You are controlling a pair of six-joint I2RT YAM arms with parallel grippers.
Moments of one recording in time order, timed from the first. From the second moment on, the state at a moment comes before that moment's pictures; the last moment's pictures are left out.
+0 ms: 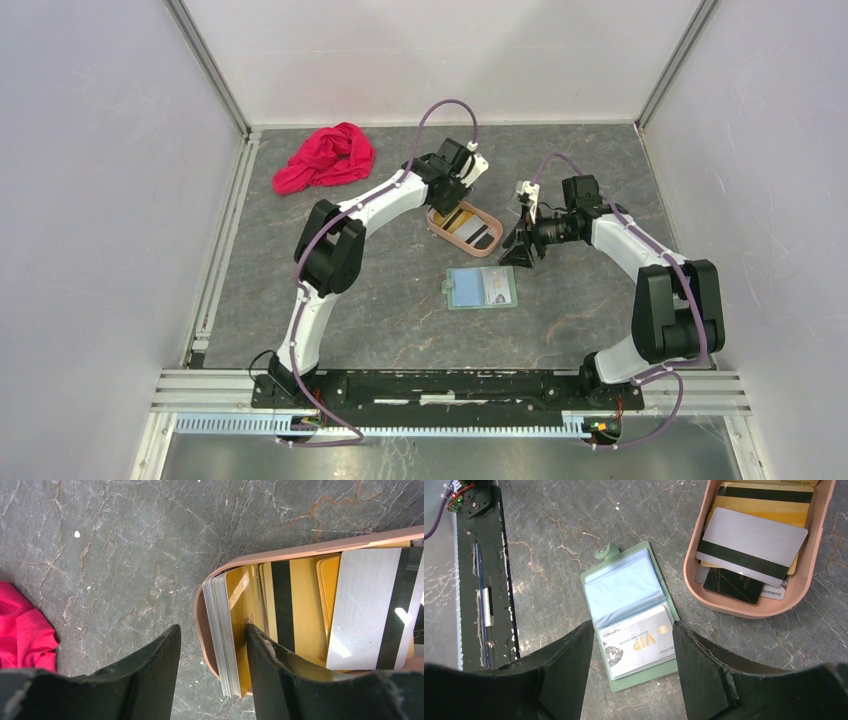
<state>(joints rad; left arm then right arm) -0.67 2.23 1.87 -0.61 -0.19 0.30 0.12 1.52 0.93 -0.51 -1.07 -0.67</state>
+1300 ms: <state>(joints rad) -0.66 2.20 1.89 -0.63 -0.12 0.27 0.11 1.52 0.93 -0.52 -1.07 -0.68</state>
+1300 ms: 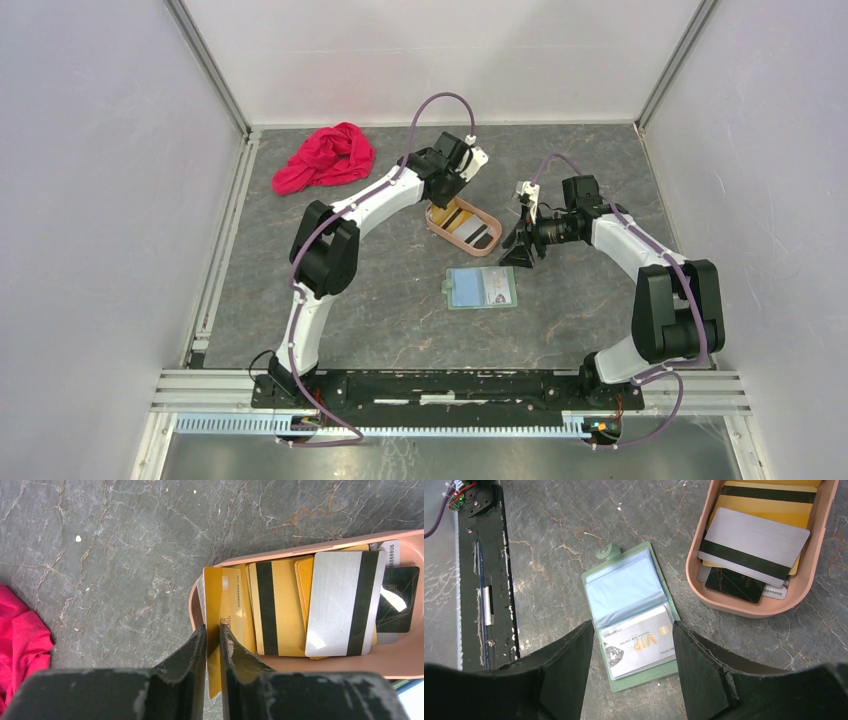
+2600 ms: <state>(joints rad) -0.62 1.66 1.32 -0.19 0.41 -0.18 0.09 1.38 0.90 -0.45 -1.11 -0.66</state>
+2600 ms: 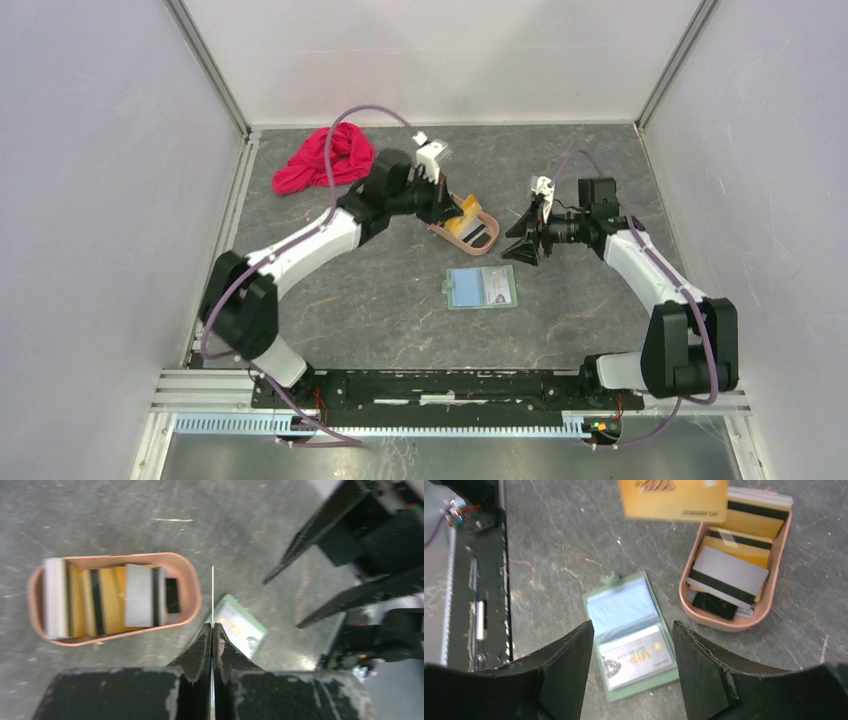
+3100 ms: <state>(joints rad) -0.62 1.47 0.52 1.08 0.36 -1.02 0.13 1.24 0.41 0.76 -1.15 0.55</state>
